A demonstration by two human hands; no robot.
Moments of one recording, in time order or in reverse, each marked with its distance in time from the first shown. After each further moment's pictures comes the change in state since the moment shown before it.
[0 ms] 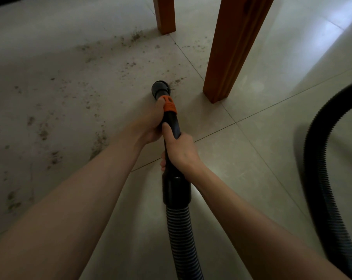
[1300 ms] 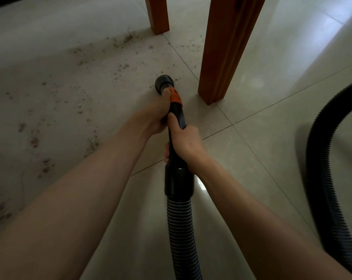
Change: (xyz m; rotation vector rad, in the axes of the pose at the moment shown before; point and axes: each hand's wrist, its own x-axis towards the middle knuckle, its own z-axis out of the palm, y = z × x) left_hand 0.024 0.020 0.034 0.064 0.019 0.021; right_hand 0.020 -0.019 -0.026 0.040 0.035 0.014
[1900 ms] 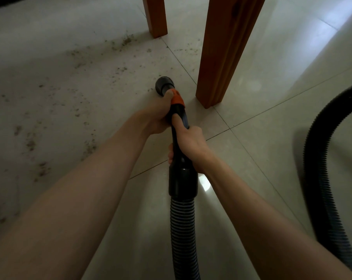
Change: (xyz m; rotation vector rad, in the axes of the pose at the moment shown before) left_hand 0.005 0.005 0.004 0.015 -0.084 0.010; right_hand 0.004 -0.004 -0.015 0.055 -0.052 0.017
